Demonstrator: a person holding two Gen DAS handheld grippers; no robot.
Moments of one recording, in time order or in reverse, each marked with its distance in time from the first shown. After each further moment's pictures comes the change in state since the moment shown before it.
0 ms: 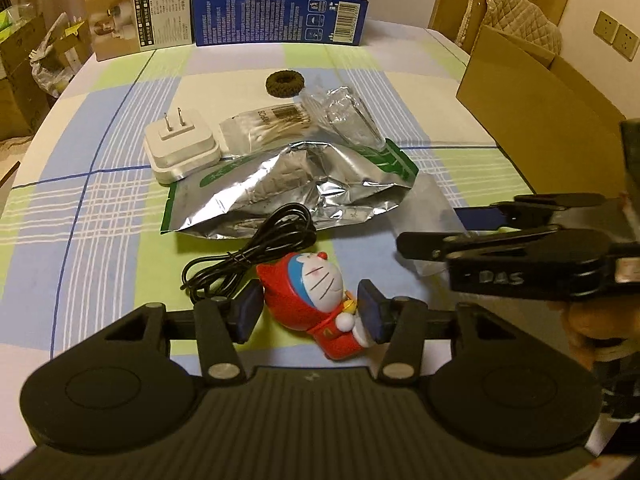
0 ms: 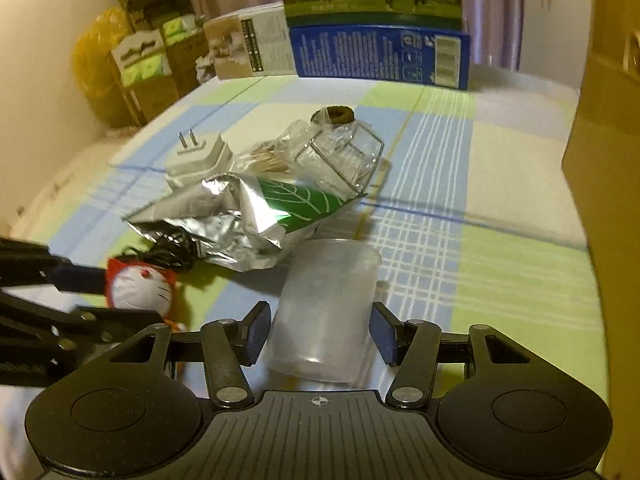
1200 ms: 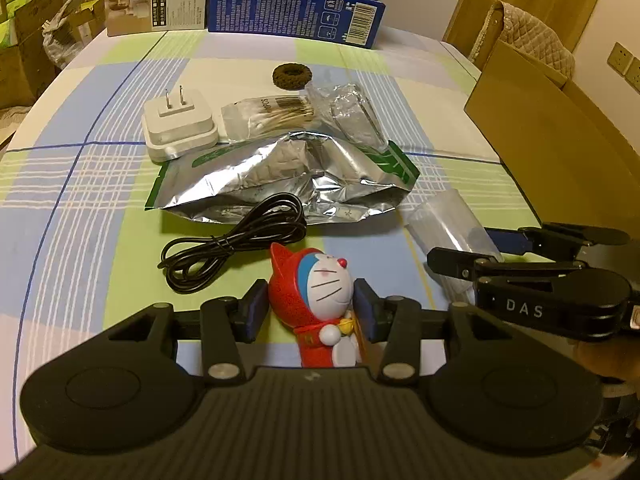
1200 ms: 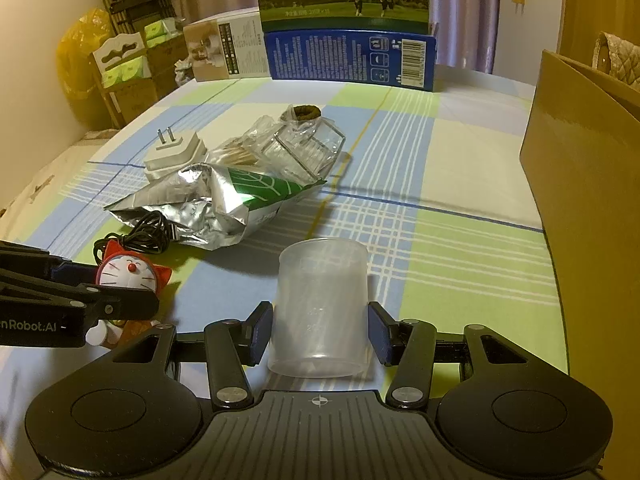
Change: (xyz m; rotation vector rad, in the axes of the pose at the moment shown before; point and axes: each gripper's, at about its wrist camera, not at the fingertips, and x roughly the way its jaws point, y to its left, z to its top) left arm 0.009 -0.002 -0.007 -0.100 -0.011 -0.016; right arm -0.017 -0.007 -0.014 0.018 -0.017 -0.065
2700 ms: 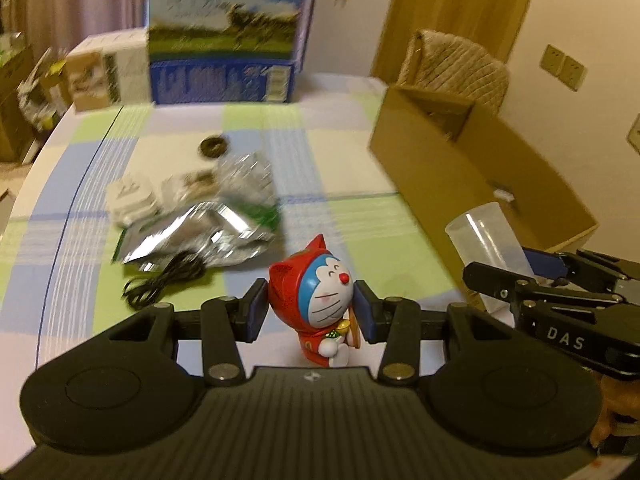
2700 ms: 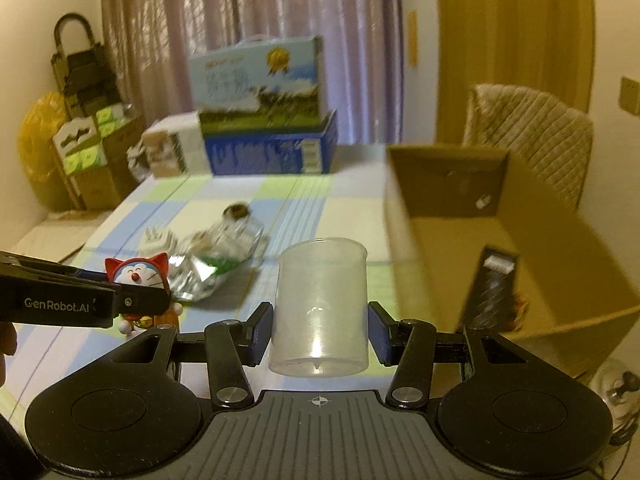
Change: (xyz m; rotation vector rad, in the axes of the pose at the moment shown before) left arm -0.103 -0.092 0.014 0.110 -0.098 -0.074; right arm -0.196 -0.021 -0.011 0.134 -0.217 -0.181
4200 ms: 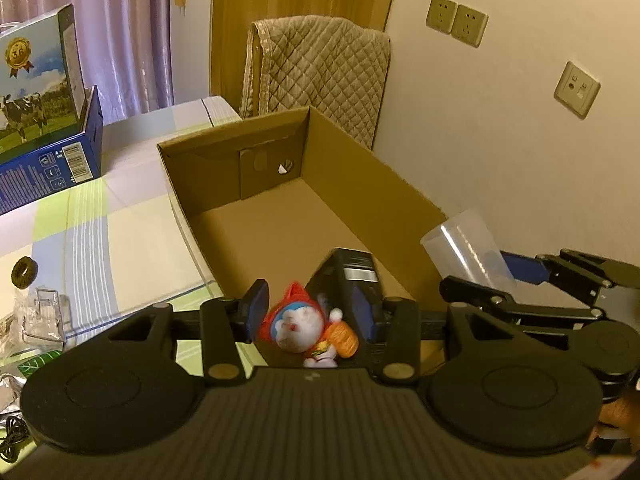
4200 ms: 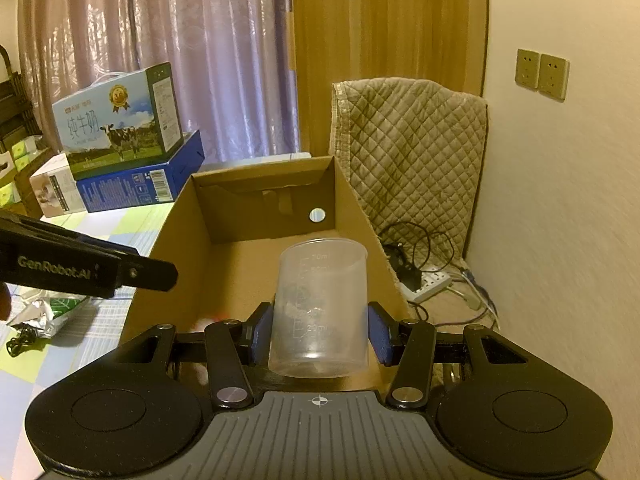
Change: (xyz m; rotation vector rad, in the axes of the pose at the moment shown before) left arm 0.100 -0.202 0.094 0.234 0.045 -0.189; right arm -0.008 -0.179 0.024 0.102 0.018 -0.171
